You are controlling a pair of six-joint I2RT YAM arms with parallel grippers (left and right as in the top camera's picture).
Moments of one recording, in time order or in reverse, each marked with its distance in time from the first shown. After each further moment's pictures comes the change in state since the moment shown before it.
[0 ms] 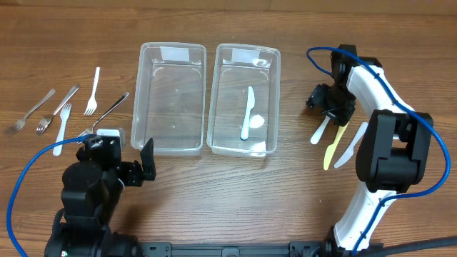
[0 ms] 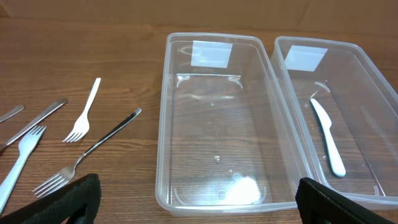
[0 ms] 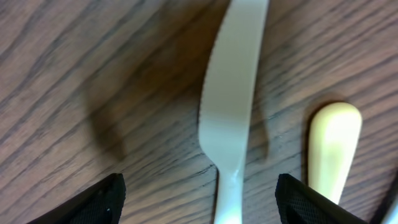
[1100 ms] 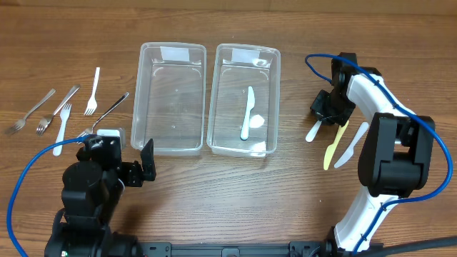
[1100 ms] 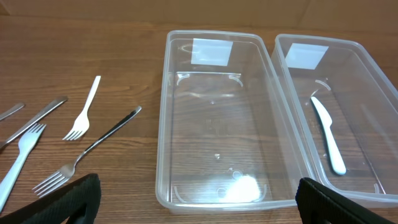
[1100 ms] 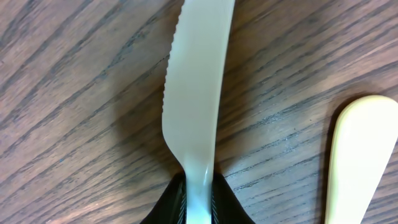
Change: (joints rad) left arm 0.000 0.000 0.000 -0.007 0.000 0.000; right arm -0.006 -0.037 -0.118 0.108 -0.046 -0.037
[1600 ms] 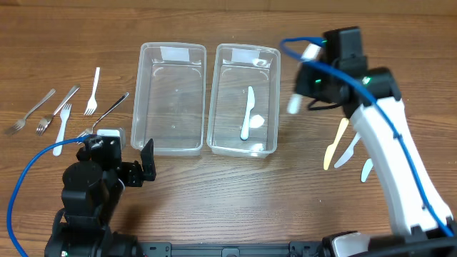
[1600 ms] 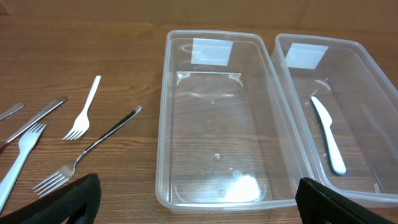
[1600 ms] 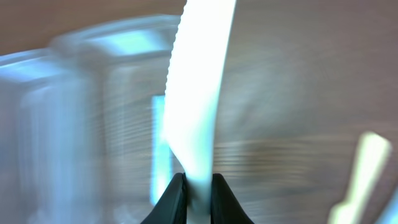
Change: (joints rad) left arm 0.000 0.000 0.000 0.000 0.000 0.000; right arm 0.301 -0.529 0.106 -0.063 -0.020 -0.108
